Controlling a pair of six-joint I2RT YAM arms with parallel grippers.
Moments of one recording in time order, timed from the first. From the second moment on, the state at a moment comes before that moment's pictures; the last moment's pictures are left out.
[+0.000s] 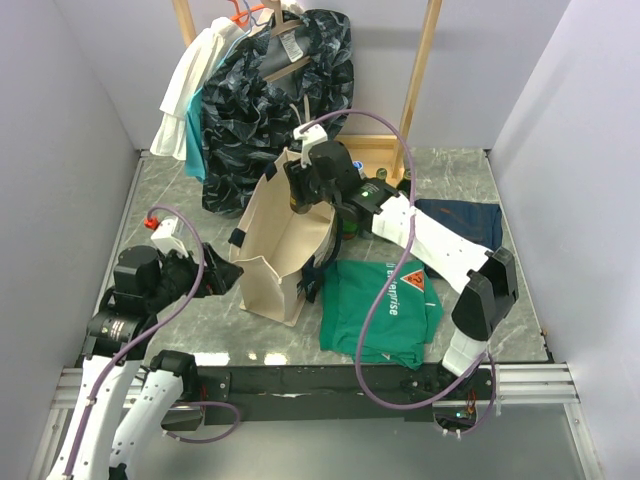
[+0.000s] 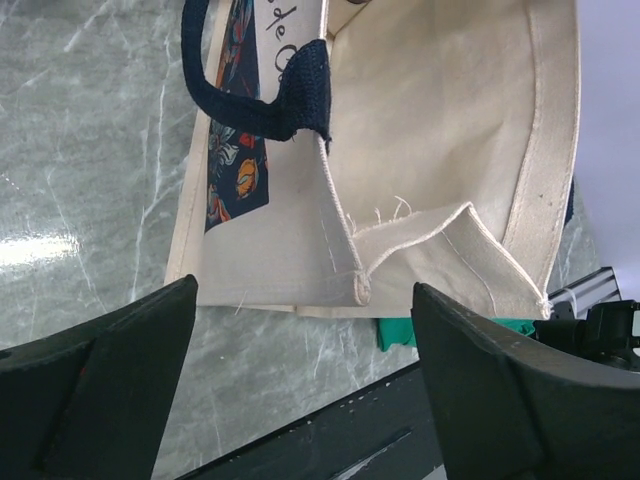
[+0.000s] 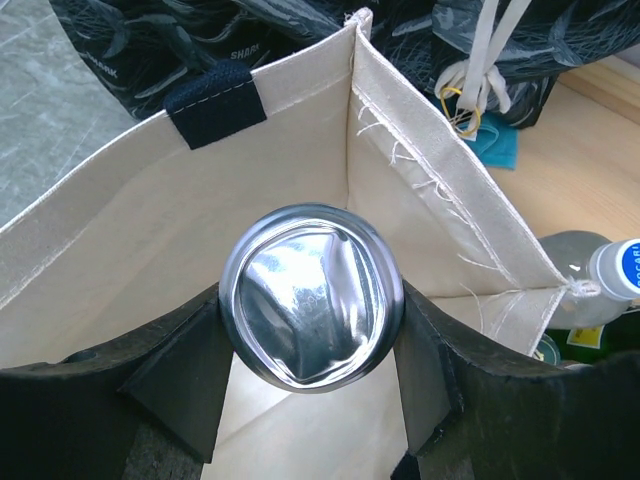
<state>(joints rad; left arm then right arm) -0.18 0.53 0.80 -0.72 0.34 -0.45 0.78 1.73 1.66 -0.38 0.22 0.09</state>
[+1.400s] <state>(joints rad) -0.10 0.21 0.74 -0.53 0.11 -0.49 0.79 1.36 1.41 -0.36 0.11 0.18</state>
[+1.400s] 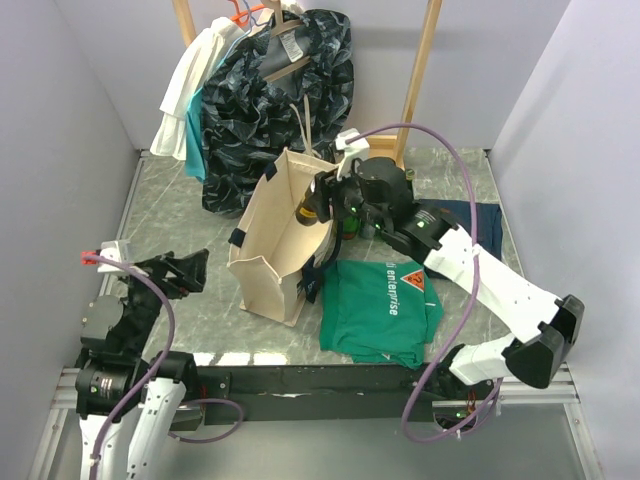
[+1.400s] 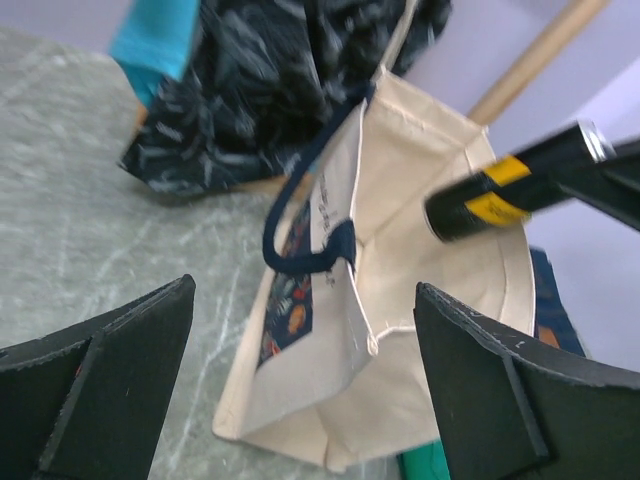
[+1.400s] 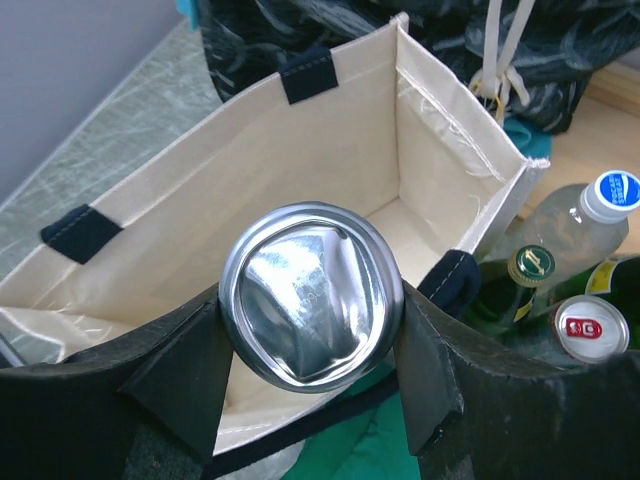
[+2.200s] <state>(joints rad) -0.09 0.59 0.74 -0.42 0.15 -0.48 0.79 1.32 1.40 -0.38 0.06 0.09</state>
